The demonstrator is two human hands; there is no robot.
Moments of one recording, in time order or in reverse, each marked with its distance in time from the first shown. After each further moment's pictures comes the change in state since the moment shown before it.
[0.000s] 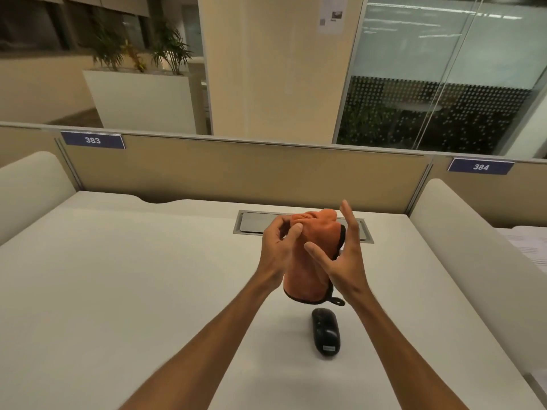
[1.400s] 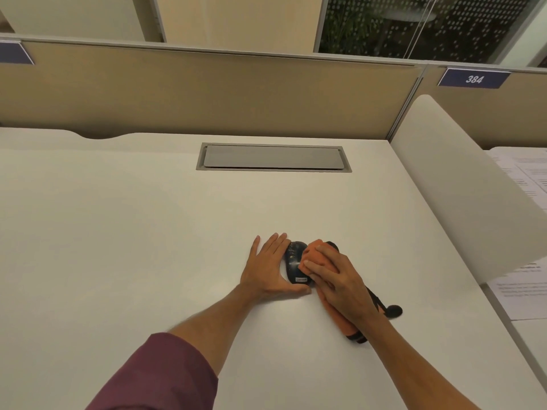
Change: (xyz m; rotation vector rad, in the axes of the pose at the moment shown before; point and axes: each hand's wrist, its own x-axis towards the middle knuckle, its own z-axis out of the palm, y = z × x) left_hand -0.098 -0.182 0.005 1.057 -0.568 0.029; right_hand -0.152 0.153 -0.058 -0.657 -0.300 -0.176
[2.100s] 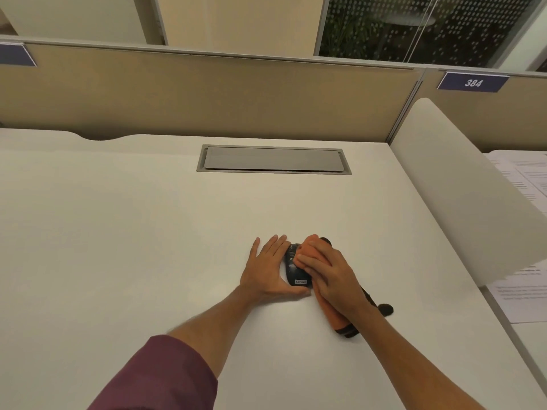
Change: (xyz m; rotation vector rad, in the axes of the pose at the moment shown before) left_hand -0.002 0.004 -0.002 -0.005 0.029 -0.006; right_hand 0.020 -0.005 0.006 0.024 -0.025 0.040
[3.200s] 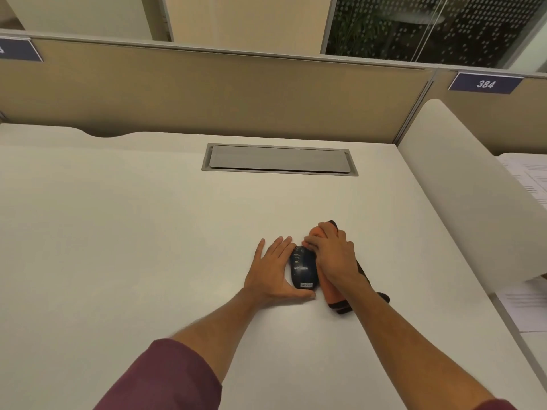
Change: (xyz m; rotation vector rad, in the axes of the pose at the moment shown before) left_hand 0.003 -0.005 0.002 0.006 -0.003 0.027; right_hand 0.067 -0.002 0.009 -0.032 -0.220 0.581
